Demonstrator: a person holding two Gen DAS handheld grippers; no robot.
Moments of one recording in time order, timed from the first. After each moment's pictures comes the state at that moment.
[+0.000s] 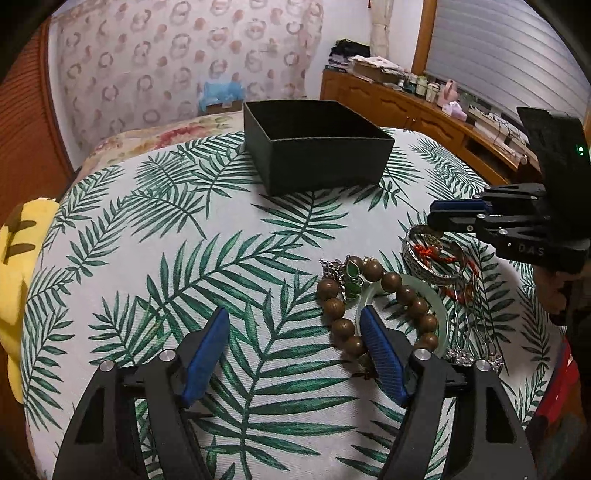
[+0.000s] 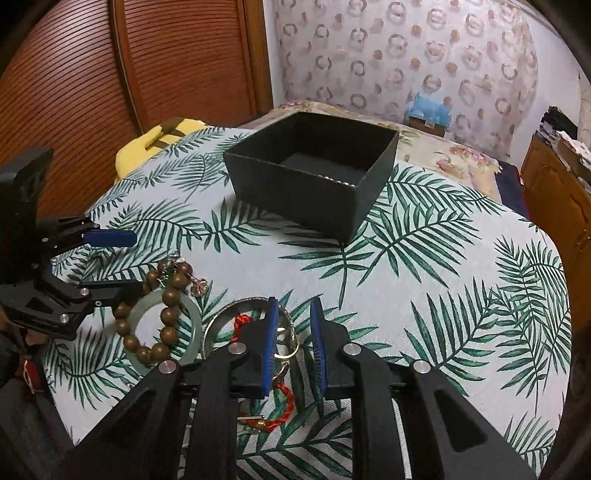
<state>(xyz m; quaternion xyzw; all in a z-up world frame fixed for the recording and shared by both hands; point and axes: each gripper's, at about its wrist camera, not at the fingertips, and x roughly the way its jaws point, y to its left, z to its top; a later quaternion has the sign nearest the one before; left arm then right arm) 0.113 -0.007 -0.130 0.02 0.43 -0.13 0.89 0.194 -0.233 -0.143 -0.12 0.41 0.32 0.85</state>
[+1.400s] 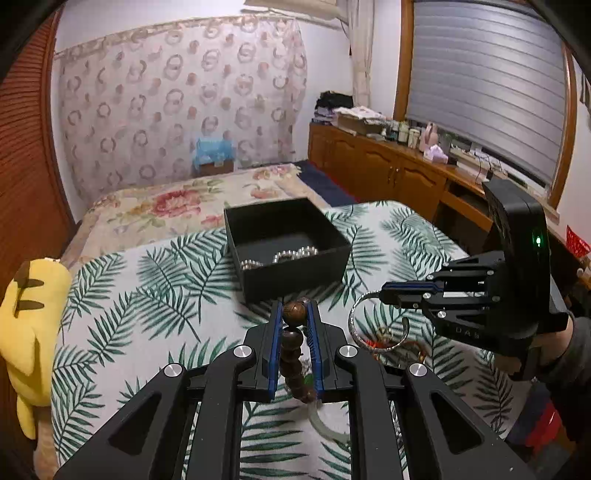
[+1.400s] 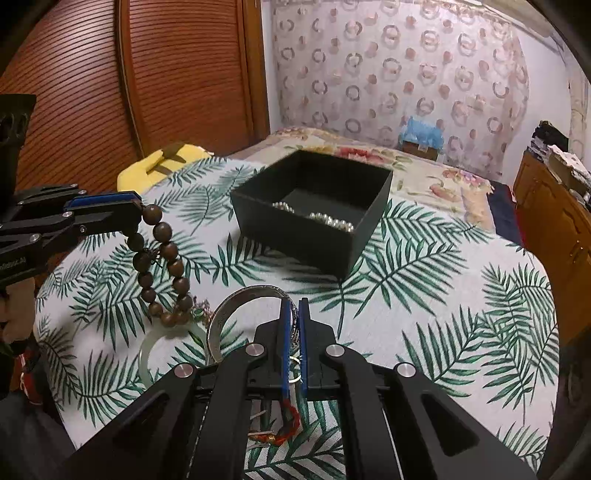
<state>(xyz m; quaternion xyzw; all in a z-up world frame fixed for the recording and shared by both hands) 0.113 -0.030 -0.048 0.02 0.32 -0.15 0.94 0.186 -0.233 -0.116 -0.11 0.35 0.32 0.87</state>
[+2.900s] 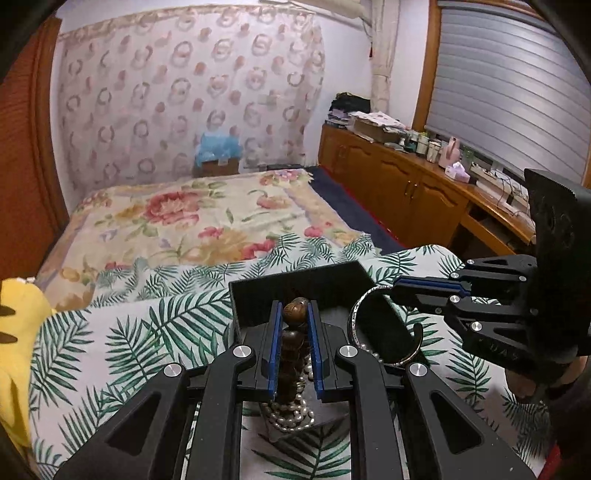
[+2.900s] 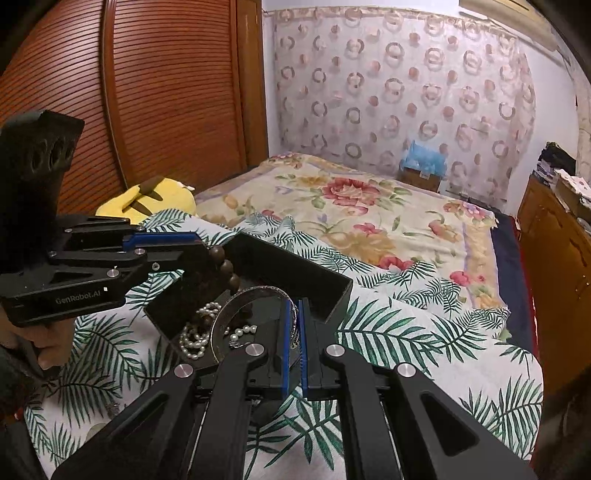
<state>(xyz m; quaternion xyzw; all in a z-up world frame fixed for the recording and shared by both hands) 0.271 -0.023 -0.062 -0.02 0.33 -0.14 0.93 0.312 -0.214 -0.088 -0.11 0.32 0.33 0.88</state>
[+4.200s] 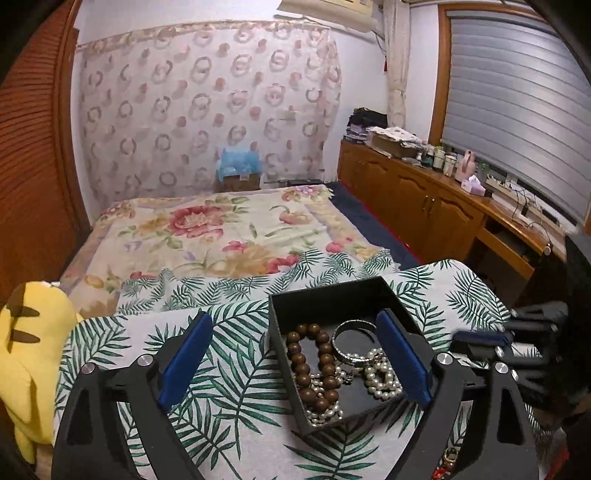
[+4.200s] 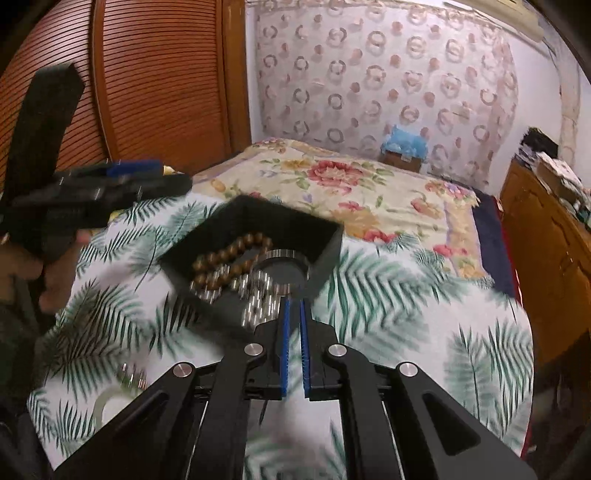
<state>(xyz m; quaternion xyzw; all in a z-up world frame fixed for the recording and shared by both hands) 0.253 -0.006 -0.041 0.00 0.30 -0.10 0.95 0.256 -0.239 -0.096 -0.11 0.35 0.29 0.89</state>
